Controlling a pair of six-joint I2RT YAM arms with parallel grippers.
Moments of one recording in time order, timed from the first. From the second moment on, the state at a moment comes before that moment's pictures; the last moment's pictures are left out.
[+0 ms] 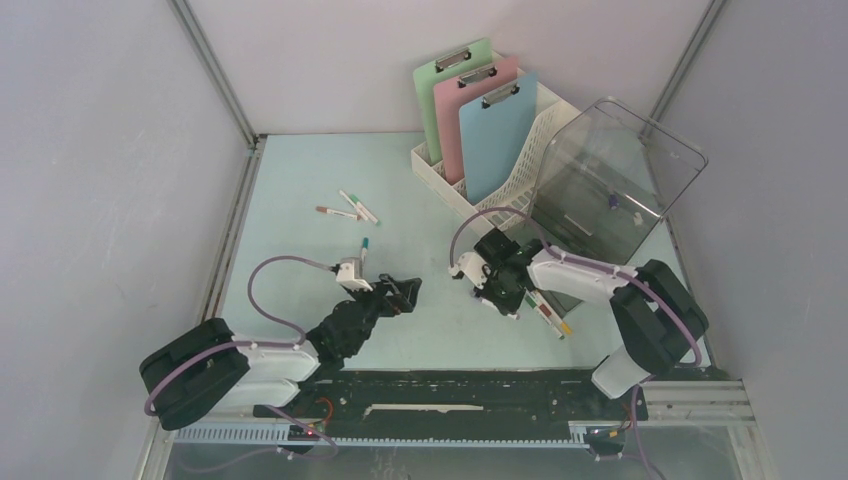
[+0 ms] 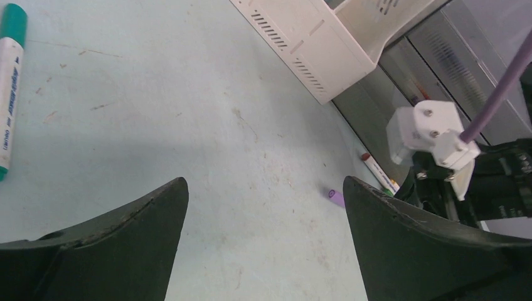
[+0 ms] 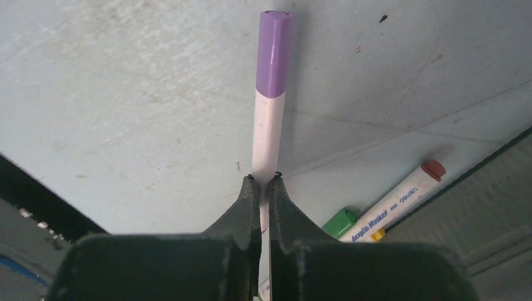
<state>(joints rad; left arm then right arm) -0.91 1.17 0.07 0.94 -0.50 -0.73 0.71 1.59 0.91 -0.65 -0.08 -0.40</state>
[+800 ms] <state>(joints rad) -0.91 1.60 0.17 1.32 -0.15 -0.84 0.33 1.16 0.90 -0.71 -0.16 -0.51</state>
